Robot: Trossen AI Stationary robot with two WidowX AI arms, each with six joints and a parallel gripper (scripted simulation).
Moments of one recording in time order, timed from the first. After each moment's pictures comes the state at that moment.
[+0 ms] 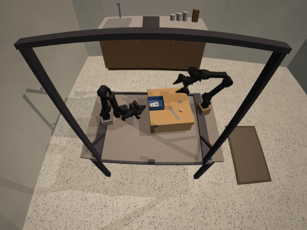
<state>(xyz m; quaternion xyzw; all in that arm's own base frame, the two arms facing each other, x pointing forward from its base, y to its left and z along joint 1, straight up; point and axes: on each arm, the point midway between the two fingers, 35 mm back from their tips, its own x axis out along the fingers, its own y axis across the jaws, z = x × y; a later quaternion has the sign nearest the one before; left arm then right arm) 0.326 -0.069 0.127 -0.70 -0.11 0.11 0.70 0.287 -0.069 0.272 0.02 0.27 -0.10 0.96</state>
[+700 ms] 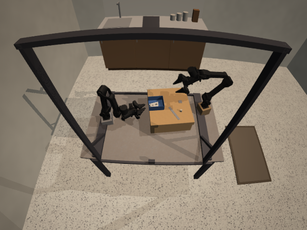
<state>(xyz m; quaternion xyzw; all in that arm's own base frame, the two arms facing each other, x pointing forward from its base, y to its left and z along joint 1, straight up) 0.324 -0.068 0.127 -0.70 -0.11 0.11 0.70 0.287 -0.069 0.272 0.02 0.27 -0.10 0.96</state>
